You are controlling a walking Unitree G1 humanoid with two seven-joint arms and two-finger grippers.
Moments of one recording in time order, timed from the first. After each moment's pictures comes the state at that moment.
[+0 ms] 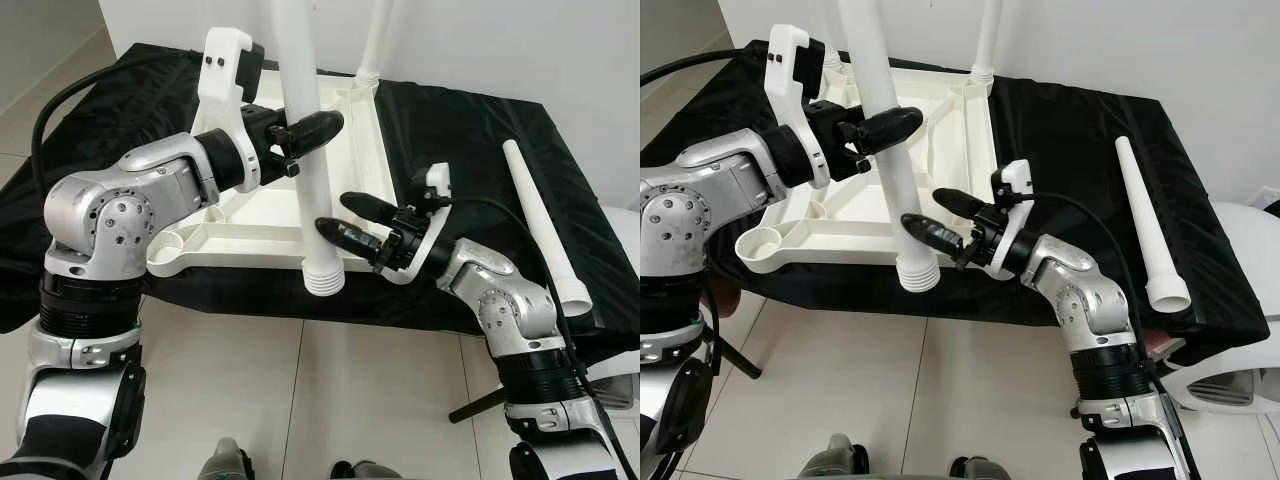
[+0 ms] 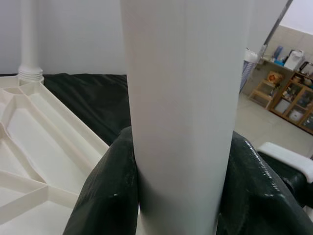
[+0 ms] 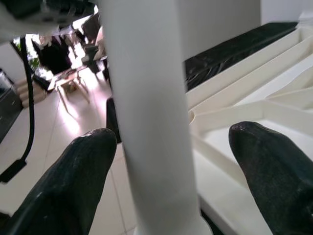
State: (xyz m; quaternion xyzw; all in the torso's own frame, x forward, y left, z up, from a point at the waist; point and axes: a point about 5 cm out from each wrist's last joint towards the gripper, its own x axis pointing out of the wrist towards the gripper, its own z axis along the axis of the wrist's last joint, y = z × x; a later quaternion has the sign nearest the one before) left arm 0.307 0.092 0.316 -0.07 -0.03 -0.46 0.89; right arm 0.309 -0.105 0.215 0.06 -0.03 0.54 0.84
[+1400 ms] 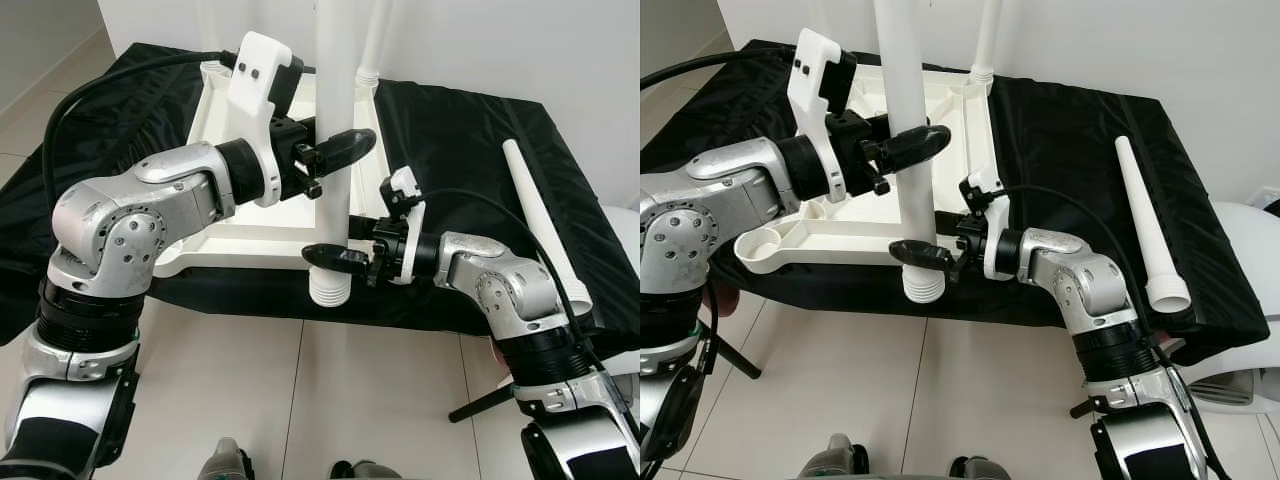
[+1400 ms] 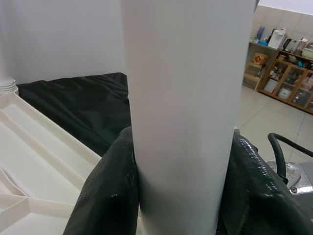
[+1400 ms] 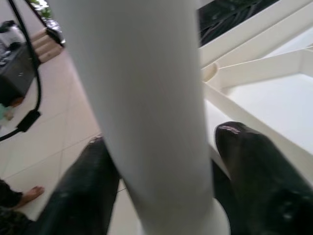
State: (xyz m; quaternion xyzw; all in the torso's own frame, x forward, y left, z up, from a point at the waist) left arm 0.288 0.078 0.318 -0.02 -0.04 -0.50 0.86; right arm 0.312 -0.097 0.214 0.02 0.08 0.57 0.82
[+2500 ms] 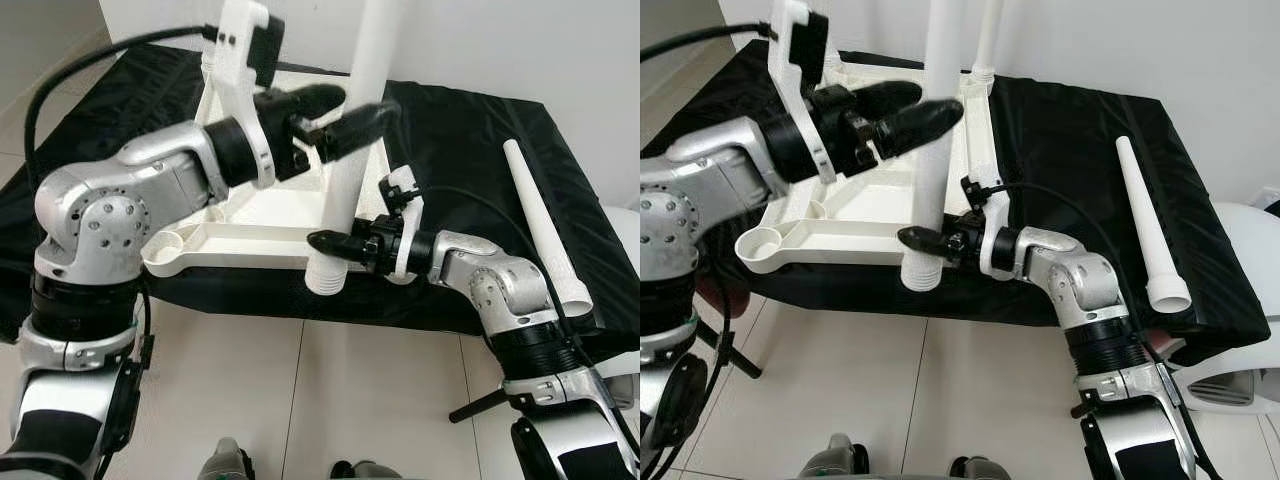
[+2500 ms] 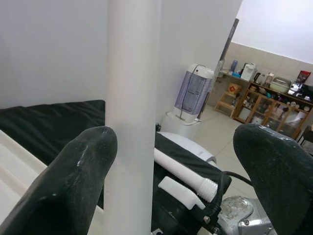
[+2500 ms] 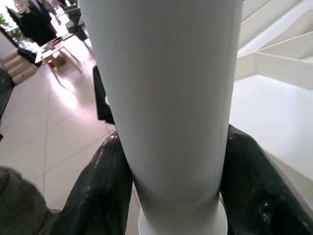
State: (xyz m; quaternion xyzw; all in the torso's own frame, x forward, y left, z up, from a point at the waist) left arm 0.285 0.084 0.341 -0.08 -0.08 -0.52 0.84; right arm 0.327 -0.102 0.213 0.05 0.07 0.52 0.85
